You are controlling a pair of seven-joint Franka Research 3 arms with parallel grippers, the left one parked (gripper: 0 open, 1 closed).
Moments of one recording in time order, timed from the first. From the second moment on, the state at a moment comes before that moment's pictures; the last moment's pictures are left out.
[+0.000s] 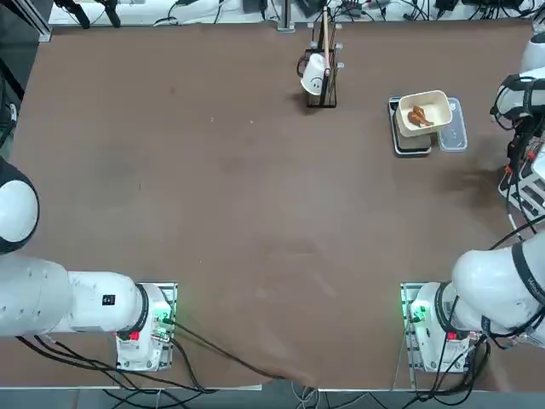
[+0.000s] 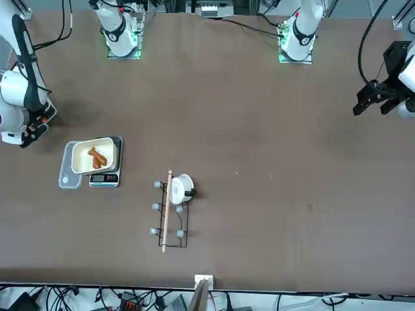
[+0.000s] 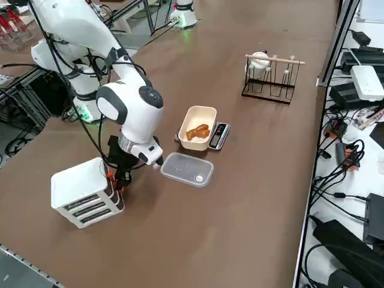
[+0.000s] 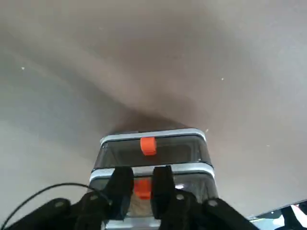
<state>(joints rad) -0.46 0.39 -0.04 -2.06 -0.60 2.12 -0.77</state>
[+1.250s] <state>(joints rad) -0.38 0.39 -0.01 -2.04 -0.57 2.12 -0.74</state>
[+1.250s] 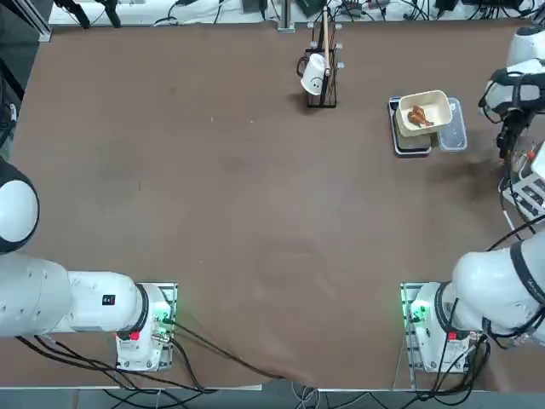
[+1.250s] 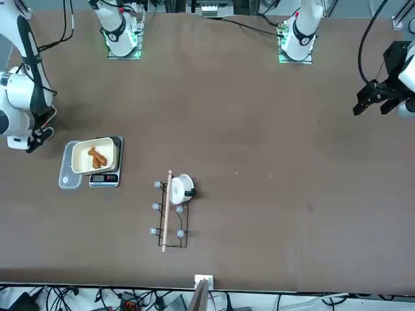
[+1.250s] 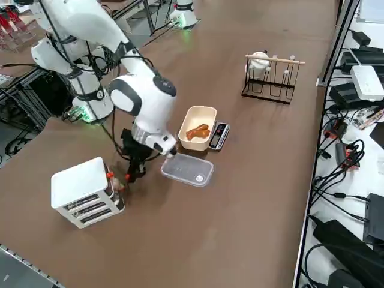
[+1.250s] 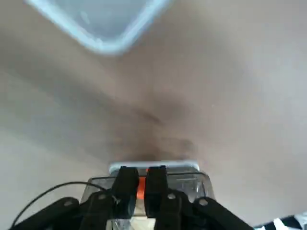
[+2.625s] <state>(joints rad) -0.30 0.36 -0.02 -1.80 -0.38 1.79 -0.68</state>
